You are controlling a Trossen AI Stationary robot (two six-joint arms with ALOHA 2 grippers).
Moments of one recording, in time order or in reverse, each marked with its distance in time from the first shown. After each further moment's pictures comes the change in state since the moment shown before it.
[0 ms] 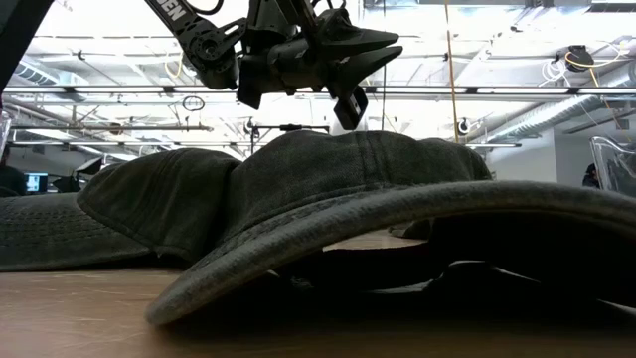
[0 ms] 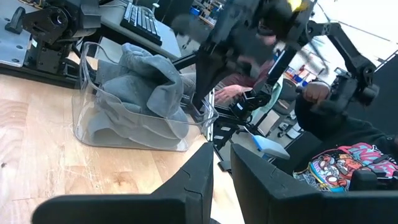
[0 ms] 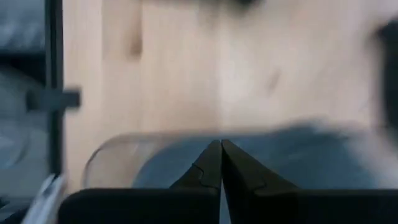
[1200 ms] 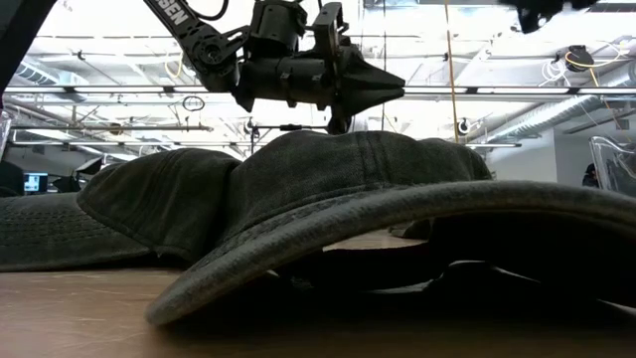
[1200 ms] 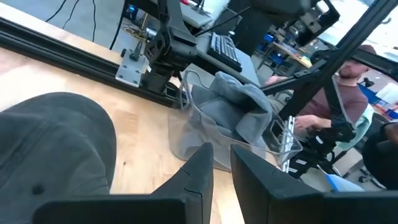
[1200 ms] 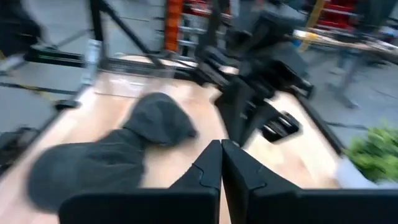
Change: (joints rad) left arm 0.032 0.000 0.000 -0.050 -0.309 0.029; right arm -0.539 -0.903 -0.619 0.900 0.149 -0.964
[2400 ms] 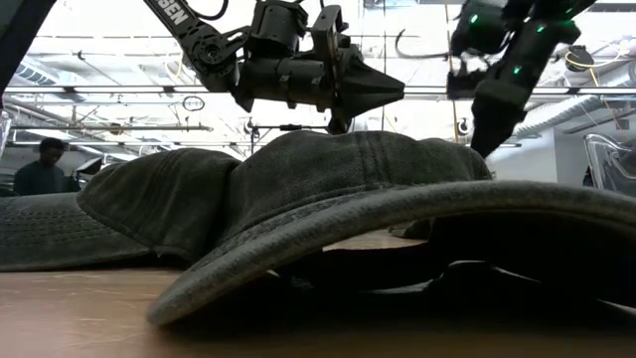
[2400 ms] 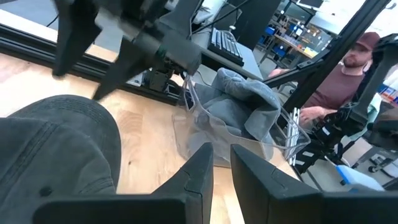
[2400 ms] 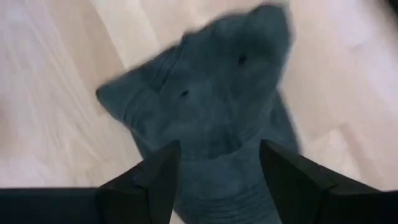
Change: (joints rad) left arm 0.001 0.000 0.000 -0.017 -0.001 0.060; right arm -0.798 0.523 0.131 -0.396 -0.401 0.109
